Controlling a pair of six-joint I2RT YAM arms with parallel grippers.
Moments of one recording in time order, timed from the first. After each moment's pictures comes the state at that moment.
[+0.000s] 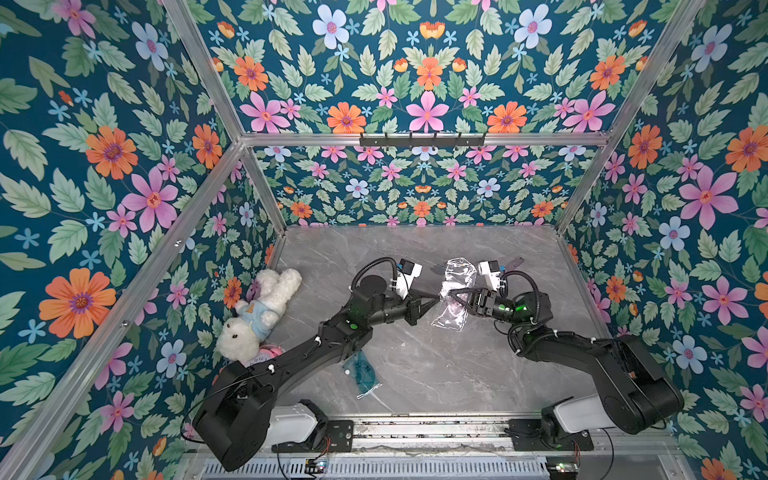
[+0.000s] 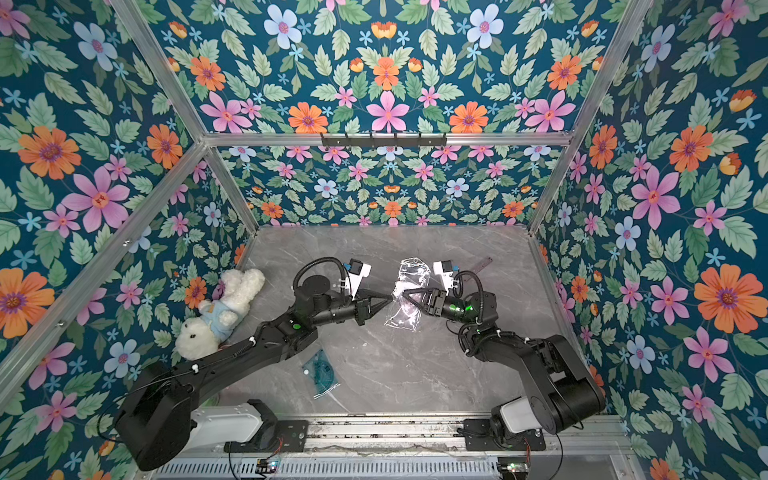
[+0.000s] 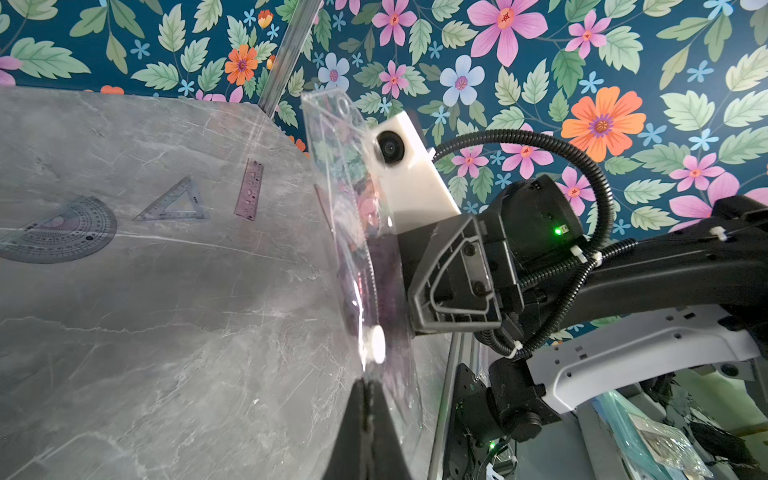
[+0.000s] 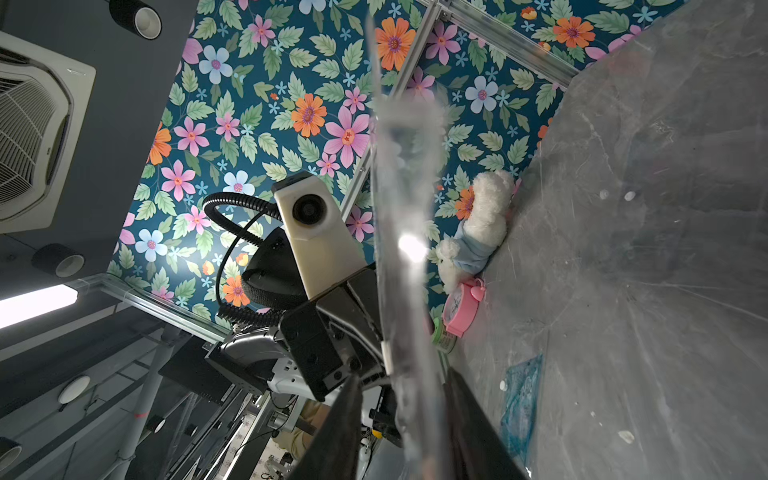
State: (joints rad) left arm -0.72 1.28 0.74 0.37 0.54 -0.52; right arm 0.34 1.44 0.45 1.26 -0.93 1.31
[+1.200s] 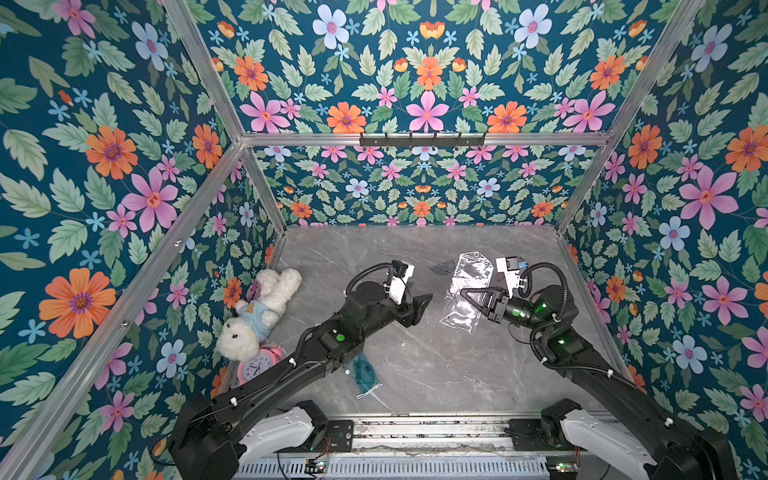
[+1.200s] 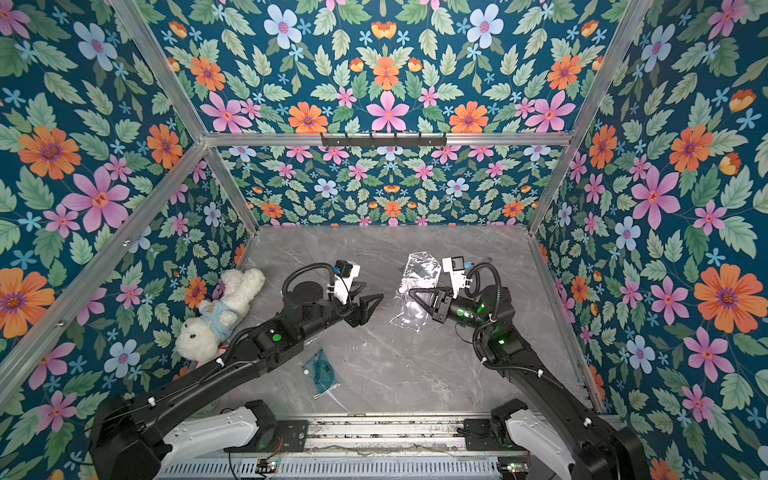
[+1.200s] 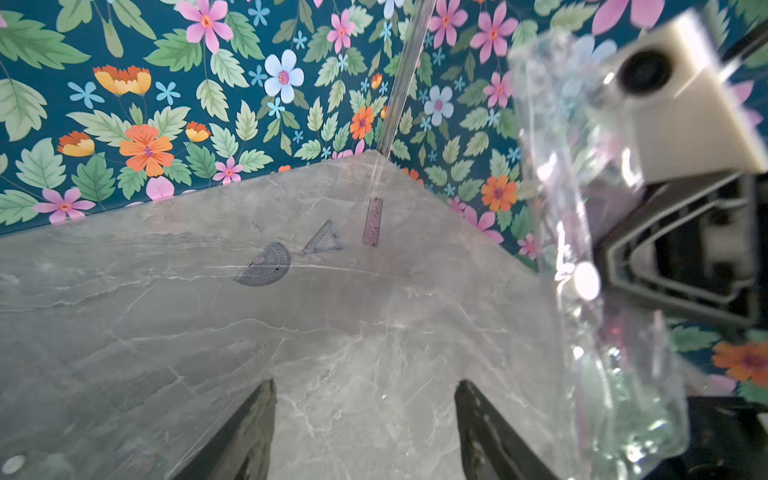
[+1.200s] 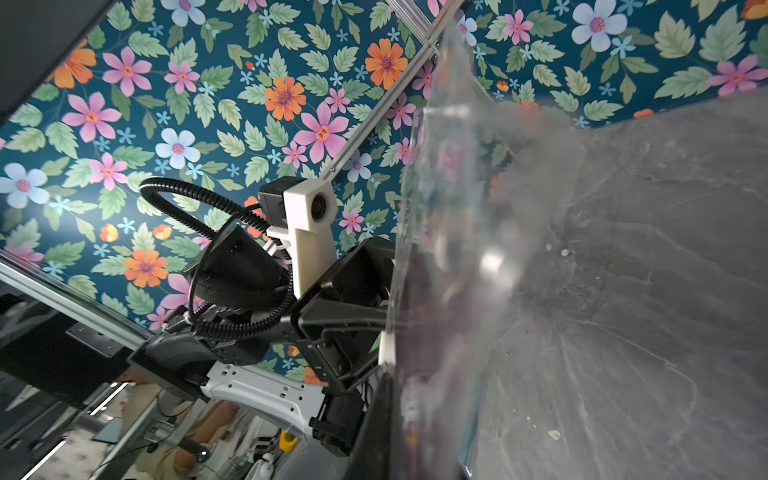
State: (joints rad) left arm -0.85 1.10 0.80 0.01 0.02 -0.20; right arm 0.40 0.92 0.60 0.34 -0.73 0.79
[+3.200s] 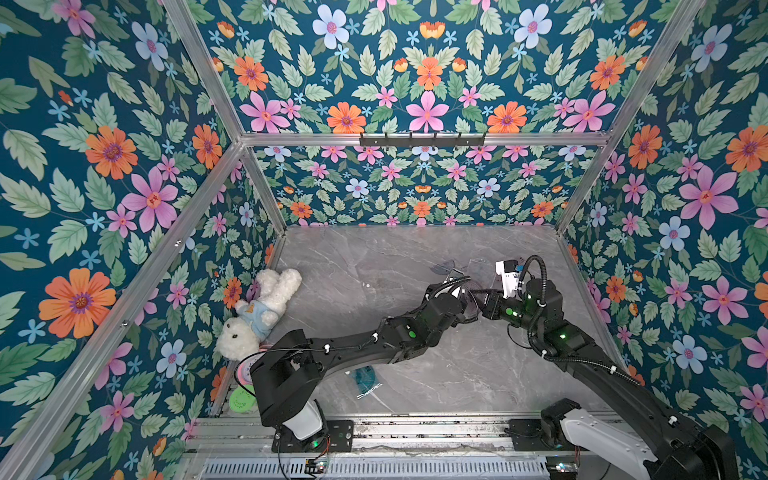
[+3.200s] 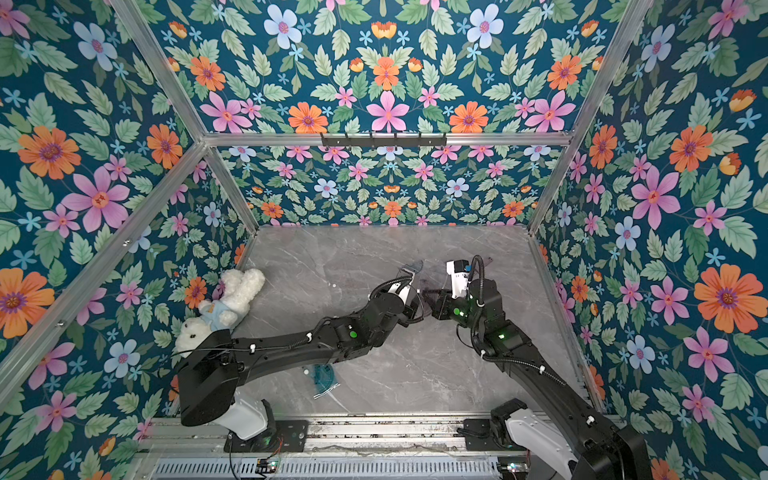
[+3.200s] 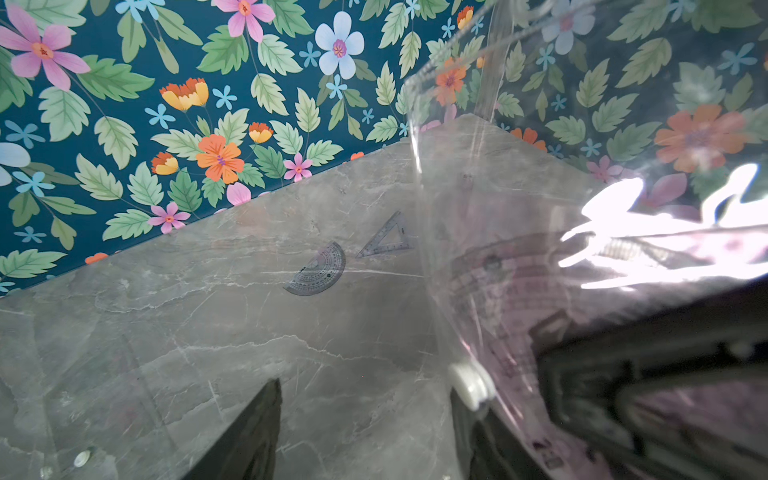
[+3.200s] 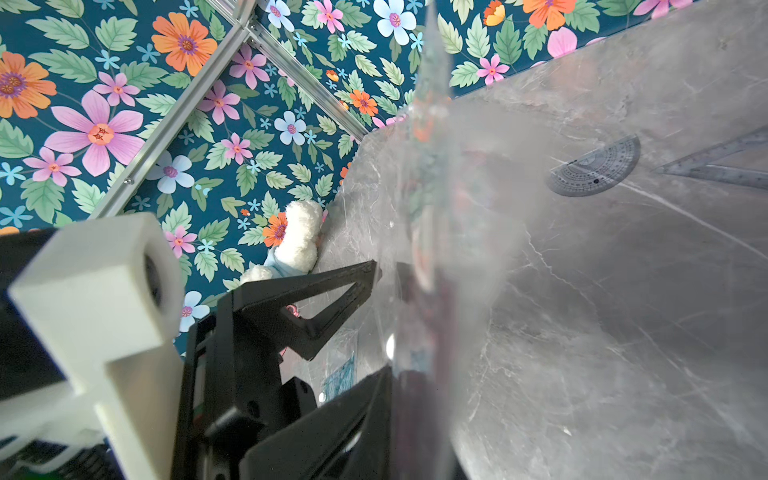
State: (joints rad) left arm -1.12 1.61 1.06 0.14 -0.58 -0.16; right arm 0.41 0.96 0.66 -0.03 -0.41 0.63
